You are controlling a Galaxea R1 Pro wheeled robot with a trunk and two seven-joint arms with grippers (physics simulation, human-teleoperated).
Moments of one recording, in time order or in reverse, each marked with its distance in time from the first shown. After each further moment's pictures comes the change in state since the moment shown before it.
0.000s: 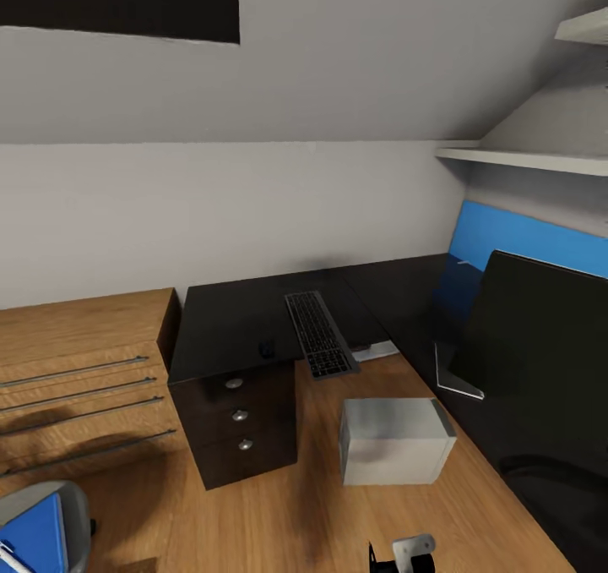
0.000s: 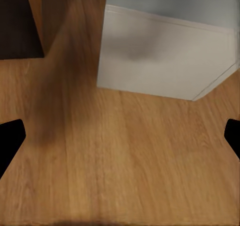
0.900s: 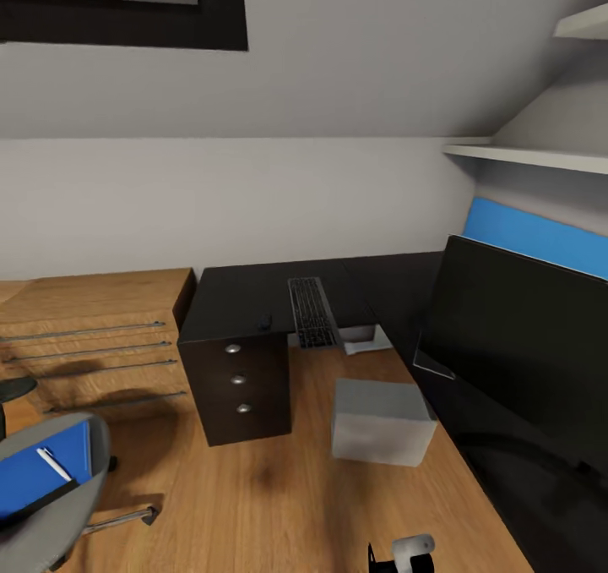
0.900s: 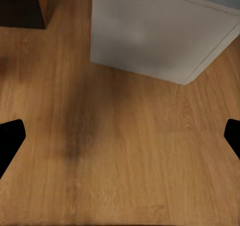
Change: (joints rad) left arm 0.000 0.000 -0.002 0.000 0.001 0.000 0.001; right arm 0.000 0.002 0.002 0.000 0.001 0.000 0.000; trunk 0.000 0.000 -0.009
